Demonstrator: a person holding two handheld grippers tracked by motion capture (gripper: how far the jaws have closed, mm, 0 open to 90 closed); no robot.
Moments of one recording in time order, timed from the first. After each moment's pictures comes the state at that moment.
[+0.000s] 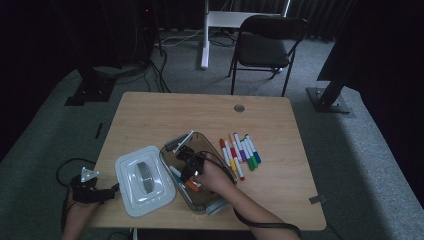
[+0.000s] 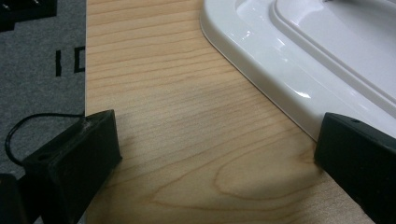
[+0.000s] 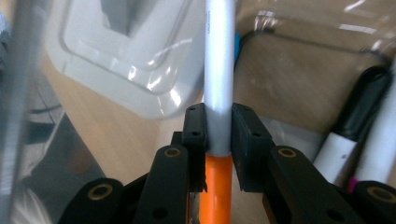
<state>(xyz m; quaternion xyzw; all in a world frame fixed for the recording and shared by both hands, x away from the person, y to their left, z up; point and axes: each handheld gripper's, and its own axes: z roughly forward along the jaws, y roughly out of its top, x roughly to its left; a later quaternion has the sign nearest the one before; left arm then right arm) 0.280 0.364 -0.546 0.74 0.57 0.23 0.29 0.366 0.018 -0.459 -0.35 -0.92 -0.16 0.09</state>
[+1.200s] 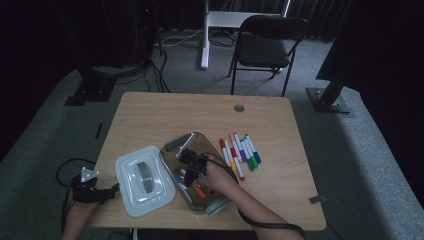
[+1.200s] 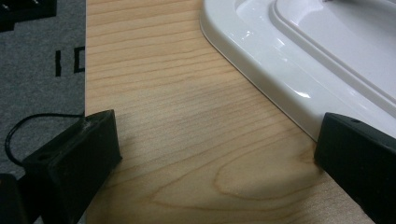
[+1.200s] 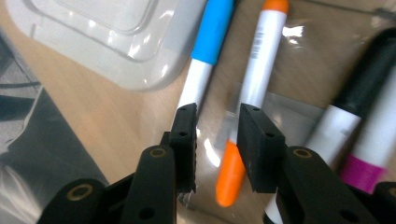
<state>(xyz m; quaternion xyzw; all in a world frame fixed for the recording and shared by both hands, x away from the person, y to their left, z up) 0.280 0.364 -0.546 0.74 0.57 0.23 0.29 0.366 0.009 -0.465 -0.34 -0.93 -0.12 0.09</state>
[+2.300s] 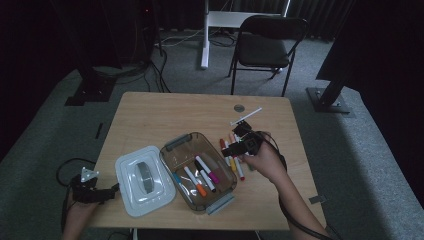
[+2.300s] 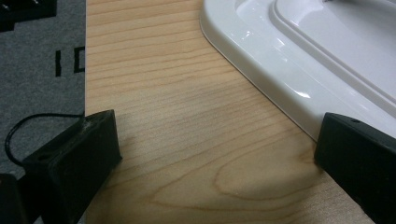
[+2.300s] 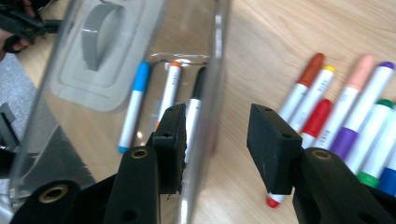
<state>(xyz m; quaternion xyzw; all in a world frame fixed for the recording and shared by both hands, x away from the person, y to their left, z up) 0.280 0.364 -0.546 0.74 0.57 0.23 0.29 0.378 -0.137 -0.373 -0.40 -0.87 -0.29 0.01</state>
